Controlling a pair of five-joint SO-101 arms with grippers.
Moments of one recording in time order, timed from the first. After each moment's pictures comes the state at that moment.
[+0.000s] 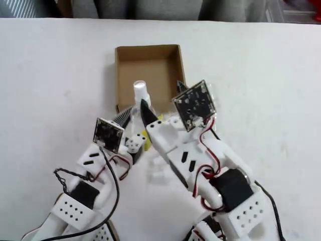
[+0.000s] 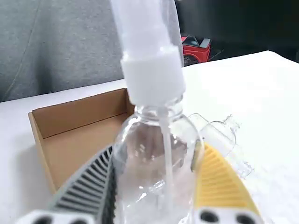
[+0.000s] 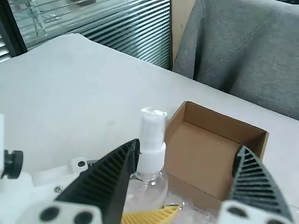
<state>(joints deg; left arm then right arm) 22.7 -75.9 90.5 4.9 3.2 -37.7 -61.1 38.1 49.0 1.7</state>
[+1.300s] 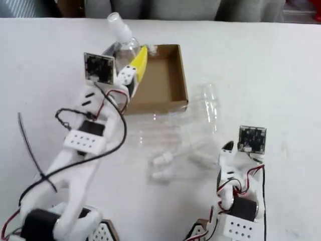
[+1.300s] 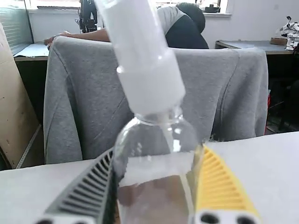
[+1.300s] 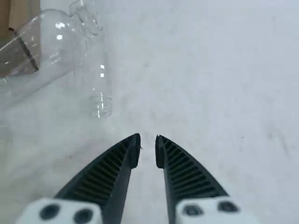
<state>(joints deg) 9.5 -21.5 50.7 -18.9 3.2 11.5 -102.5 96.2 51.5 10.4</state>
